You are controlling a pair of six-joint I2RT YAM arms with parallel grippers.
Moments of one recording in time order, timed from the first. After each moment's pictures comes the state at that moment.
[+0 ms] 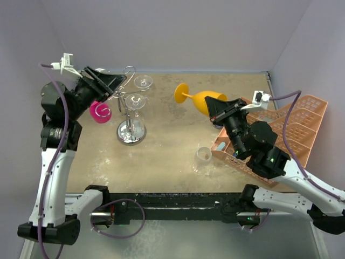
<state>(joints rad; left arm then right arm) -0.07 0.94 1.35 -0.34 0.43 -0.86 1.01 0.84 1.06 -0.07 0.74 0.67</state>
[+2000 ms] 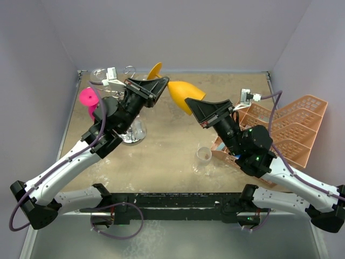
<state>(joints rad) -0.77 1.08 1.16 0.16 -0.25 -1.28 1.00 0.89 0.94 0.41 0.34 0.85</state>
